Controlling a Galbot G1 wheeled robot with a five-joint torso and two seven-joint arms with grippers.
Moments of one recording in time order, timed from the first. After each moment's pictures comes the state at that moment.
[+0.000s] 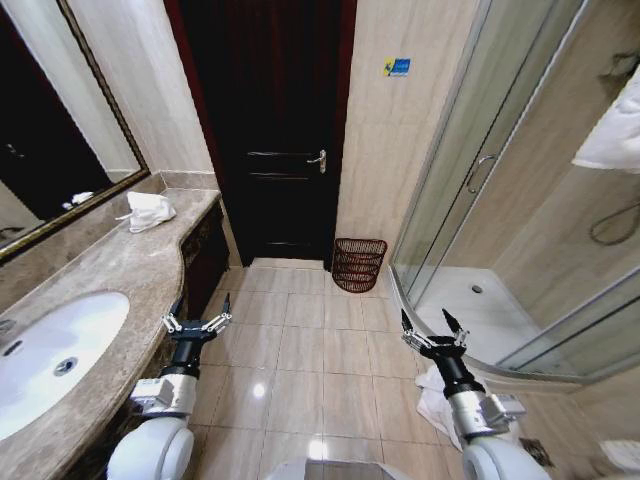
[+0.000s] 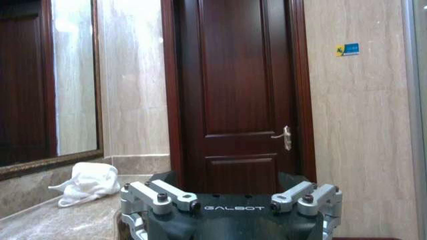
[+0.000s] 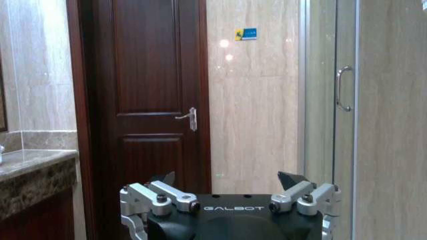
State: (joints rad) left arm 1.78 -1.40 -0.73 -2.36 -0.17 -0.04 -0.07; right arm -1.78 1.54 0.70 2.36 0.17 -0.05 -0.18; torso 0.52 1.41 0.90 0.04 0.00
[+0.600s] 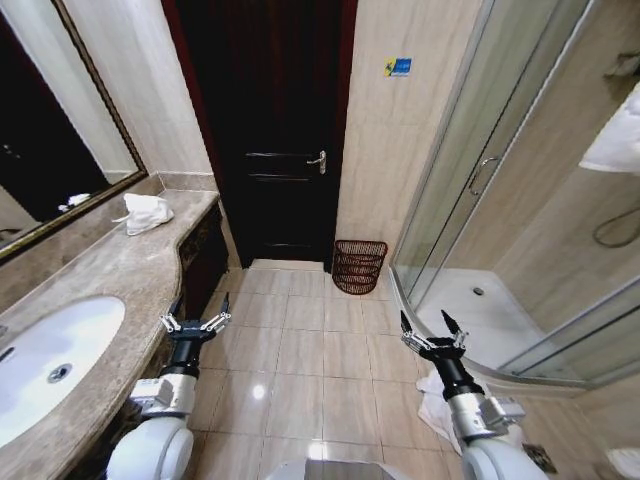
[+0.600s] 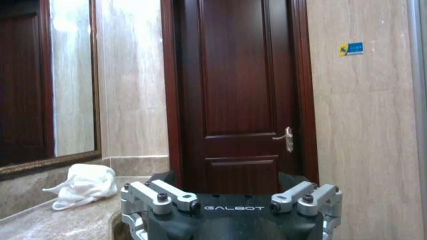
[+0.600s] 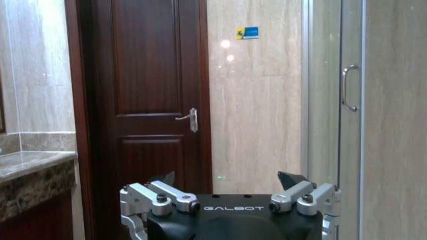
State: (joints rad) left arm 1.79 -1.41 -0.73 -2.36 -0.18 -0.04 -0.07; right arm -1.79 1.54 0.70 2.35 0.17 -0.03 -0.18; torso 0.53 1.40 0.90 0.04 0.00
